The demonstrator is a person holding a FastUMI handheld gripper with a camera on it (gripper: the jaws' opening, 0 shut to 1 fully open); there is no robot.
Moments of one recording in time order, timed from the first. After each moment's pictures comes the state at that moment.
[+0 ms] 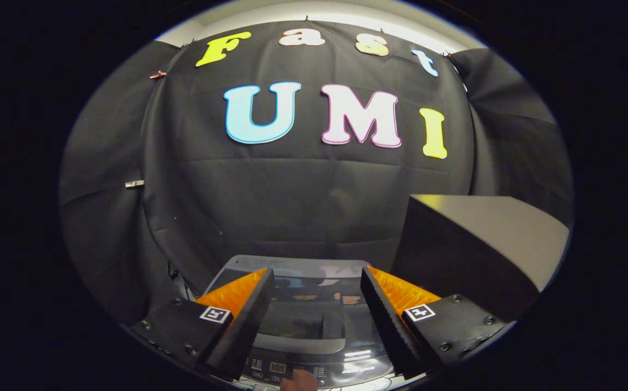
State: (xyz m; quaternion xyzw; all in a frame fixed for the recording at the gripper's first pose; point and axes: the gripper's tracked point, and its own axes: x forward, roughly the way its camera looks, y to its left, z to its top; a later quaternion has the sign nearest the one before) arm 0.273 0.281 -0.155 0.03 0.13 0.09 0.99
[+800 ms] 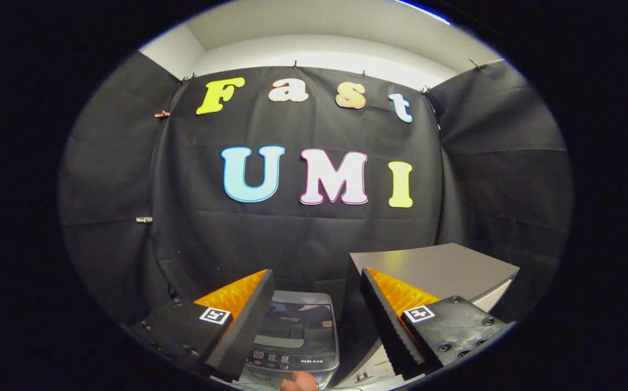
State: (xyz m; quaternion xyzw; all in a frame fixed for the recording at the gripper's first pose) arm 0.156 0.177 -0.024 0.04 0.03 0.08 1.00
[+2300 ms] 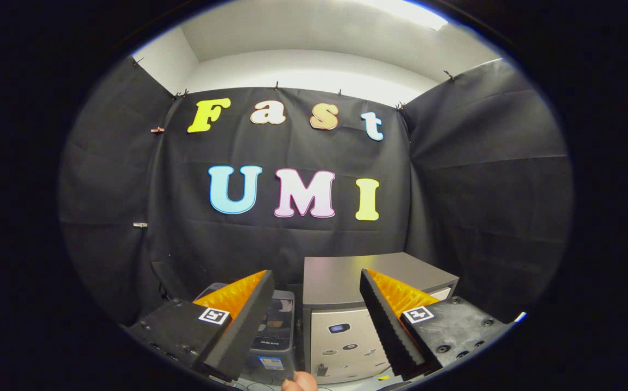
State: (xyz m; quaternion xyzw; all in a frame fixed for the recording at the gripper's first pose) arm 0.077 0.050 -0.008 0.04 -0.01 0.04 1.00
